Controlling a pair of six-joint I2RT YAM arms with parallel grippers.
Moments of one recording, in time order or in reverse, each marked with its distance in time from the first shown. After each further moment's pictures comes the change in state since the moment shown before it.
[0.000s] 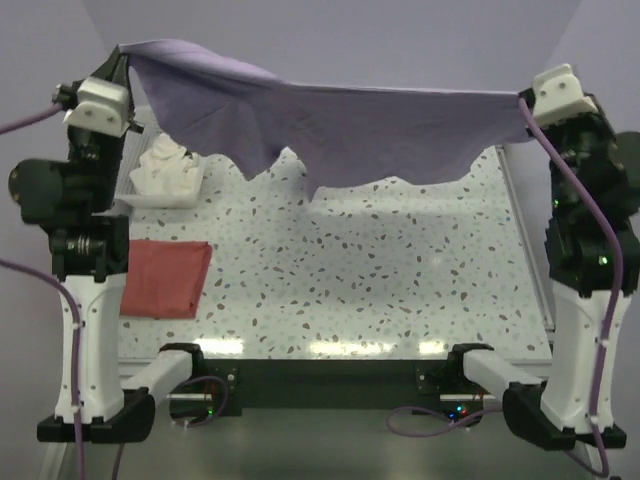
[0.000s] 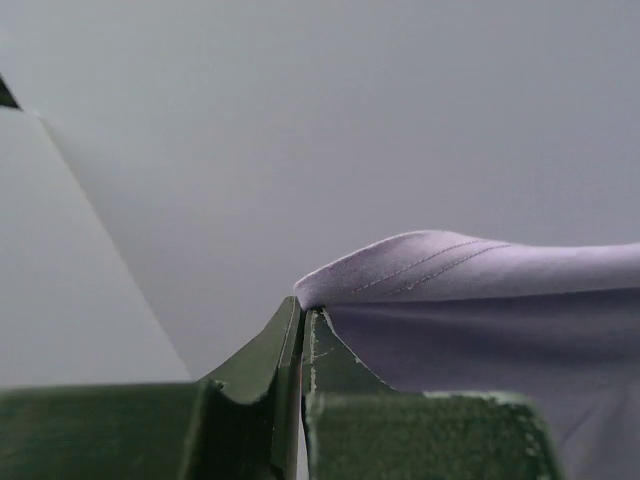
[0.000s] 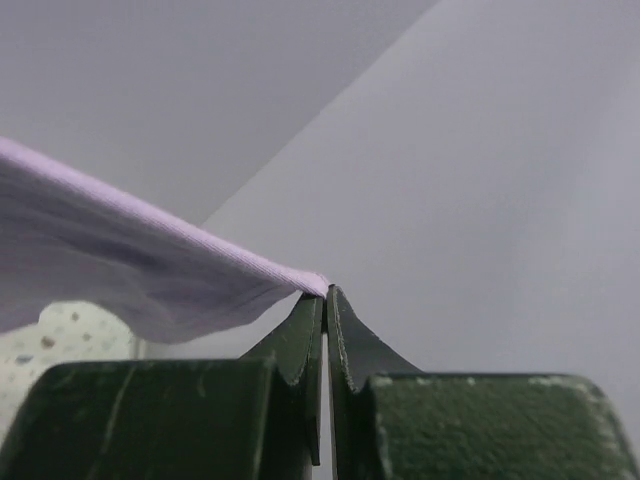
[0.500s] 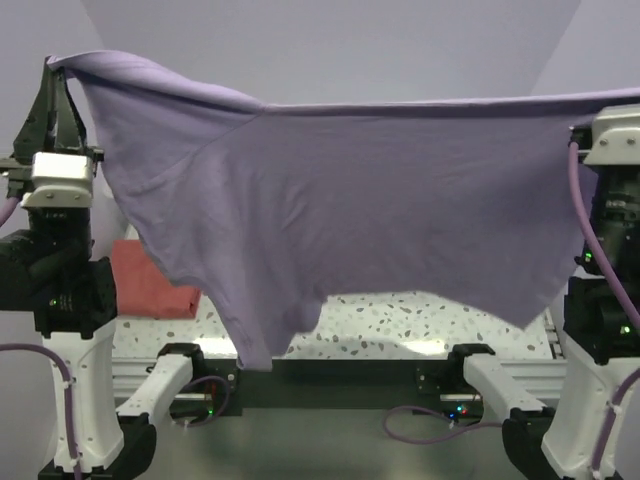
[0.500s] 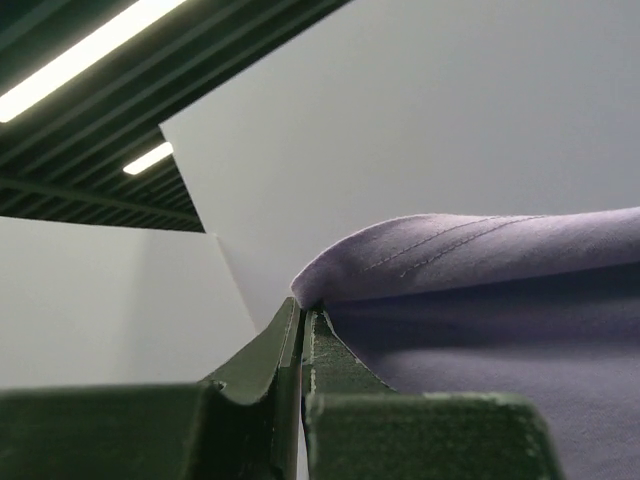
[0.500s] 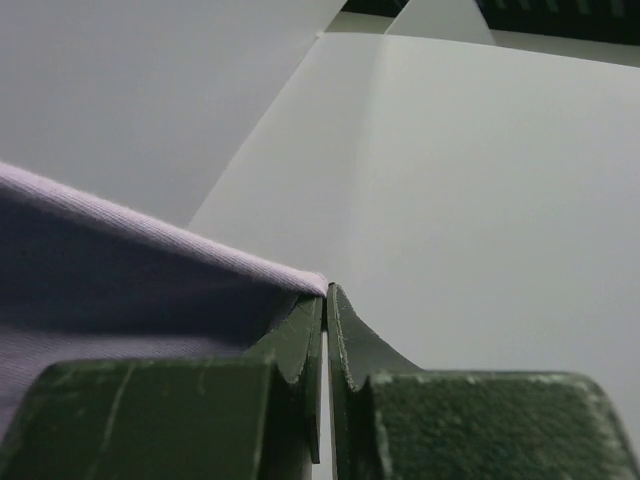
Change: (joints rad) left arm 0.000 -0.229 -0.045 0.179 -0.096 0.107; right arm 0.000 -0.217 0.003 0.280 0.021 -0.053
